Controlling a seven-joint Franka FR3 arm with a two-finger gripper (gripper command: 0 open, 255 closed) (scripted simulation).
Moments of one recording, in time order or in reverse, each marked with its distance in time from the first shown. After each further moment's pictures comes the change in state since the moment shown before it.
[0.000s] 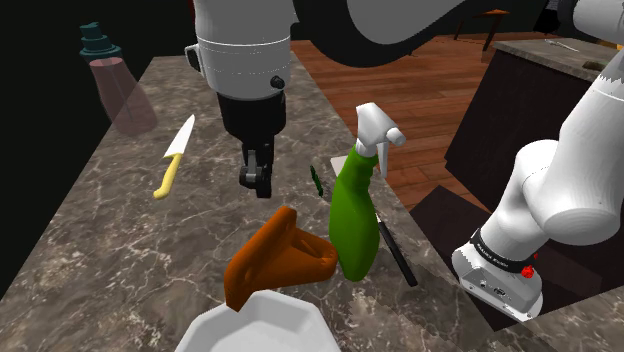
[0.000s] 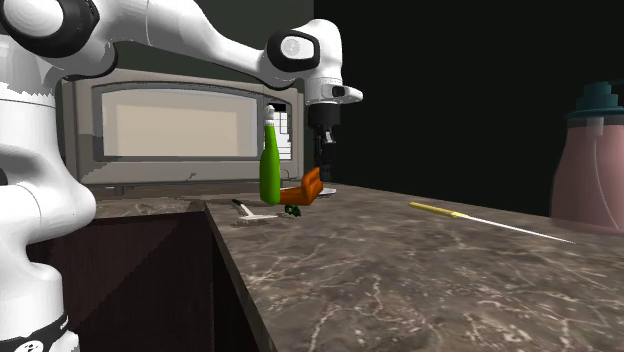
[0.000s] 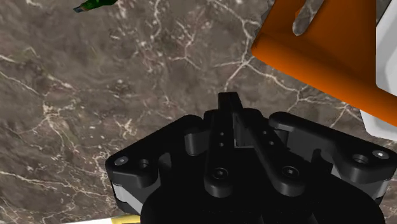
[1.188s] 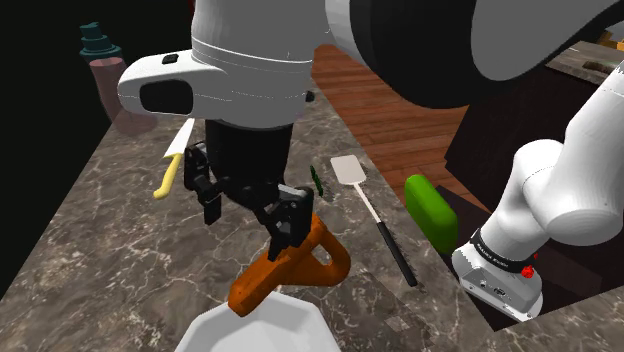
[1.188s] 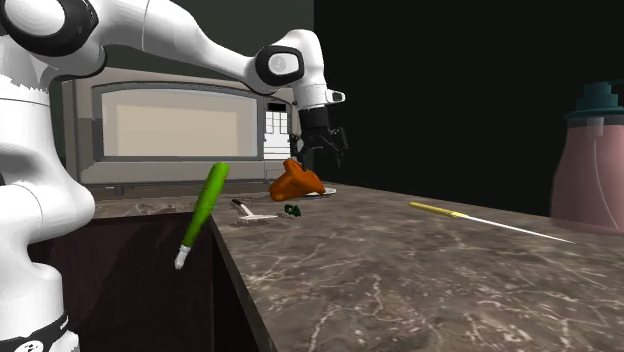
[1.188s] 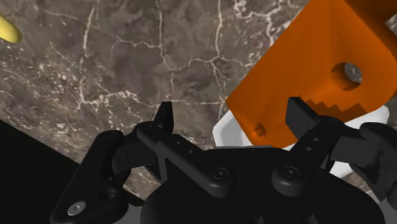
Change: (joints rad) arm 0.040 -0.061 0.065 -0.092 0.127 0.226 -1.037
